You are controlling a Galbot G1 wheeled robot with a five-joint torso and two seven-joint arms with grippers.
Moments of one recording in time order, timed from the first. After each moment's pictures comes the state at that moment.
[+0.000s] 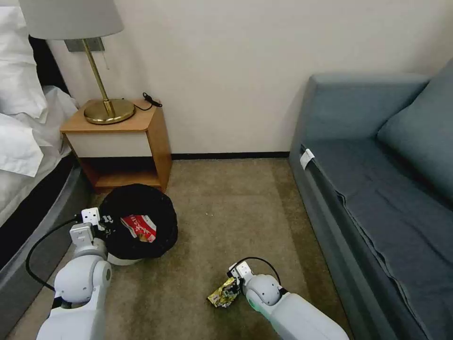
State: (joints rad) left arm 1.27 -1.36 -0.76 -1.93 -0.22 0.52 -0.21; right arm -0.90 1.28 -0.32 1.25 0.38 -0.65 0.11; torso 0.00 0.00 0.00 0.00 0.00
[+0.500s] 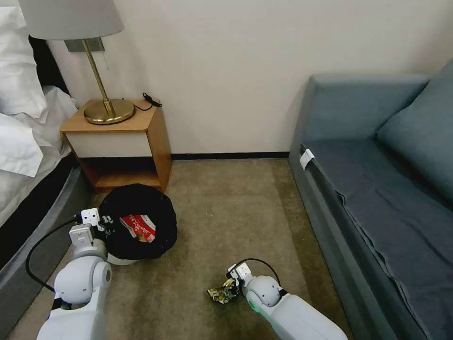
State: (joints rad) left arm 1.27 -1.37 -0.76 -1.93 -0.22 0.51 -0.21; right arm -0.90 1.29 -0.31 1.25 0.37 -0.64 0.06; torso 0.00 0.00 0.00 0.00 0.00
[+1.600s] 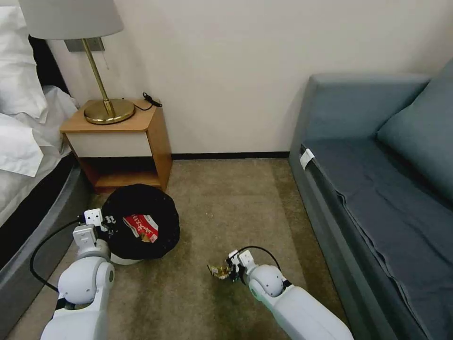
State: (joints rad) left arm 1.27 -1.38 -0.74 -1.92 -0.20 0.49 -0.19; right arm -0.89 1.30 -0.21 1.35 0.28 -0.55 0.06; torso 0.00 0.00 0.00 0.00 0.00
